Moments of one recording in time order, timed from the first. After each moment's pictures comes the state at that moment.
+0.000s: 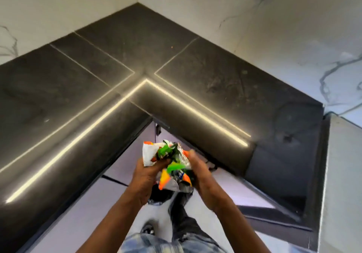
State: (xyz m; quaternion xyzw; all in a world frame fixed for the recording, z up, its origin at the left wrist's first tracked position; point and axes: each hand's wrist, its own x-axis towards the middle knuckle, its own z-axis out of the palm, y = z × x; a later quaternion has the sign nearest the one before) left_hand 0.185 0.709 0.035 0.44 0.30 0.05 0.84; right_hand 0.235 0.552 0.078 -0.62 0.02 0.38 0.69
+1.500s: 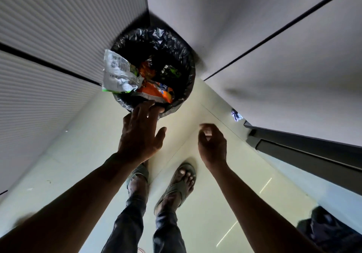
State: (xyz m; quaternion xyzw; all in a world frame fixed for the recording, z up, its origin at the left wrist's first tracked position) left_hand 0.078 0.652 -0.518 0.94 0.15 -0.14 0.27; right_hand 0.136 0.448 -0.543 -0.90 0.11 0.25 0.35
